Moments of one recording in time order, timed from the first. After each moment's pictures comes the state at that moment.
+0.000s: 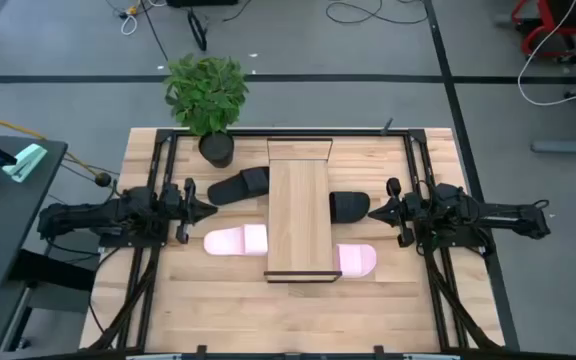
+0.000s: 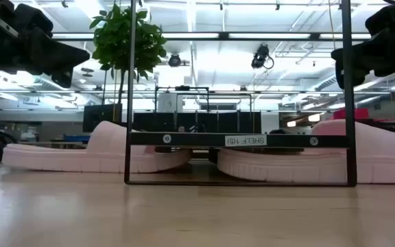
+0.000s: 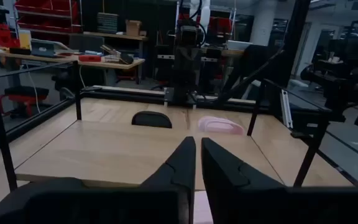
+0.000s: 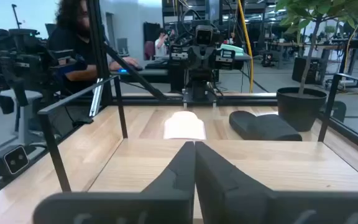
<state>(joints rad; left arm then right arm) 0.04 0.01 0.01 0.04 0.01 -0.12 -0.08 0.03 0.03 0.01 -0.19 0.05</state>
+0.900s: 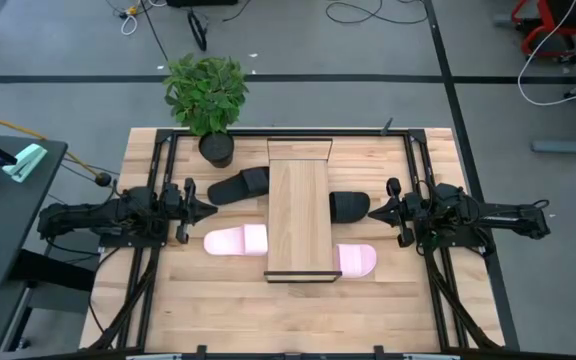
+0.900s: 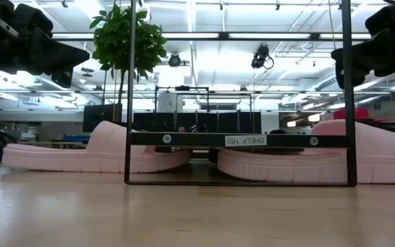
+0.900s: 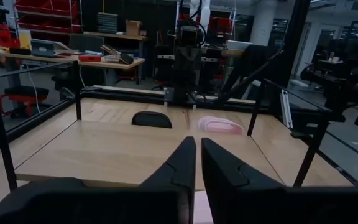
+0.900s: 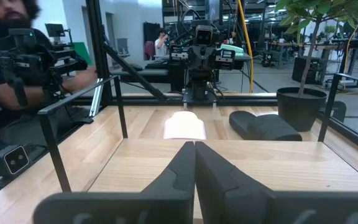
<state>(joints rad) 0.04 0.01 0.01 0.04 0.01 -0.12 -0.08 0.03 0.03 0.01 -0.19 0.05</state>
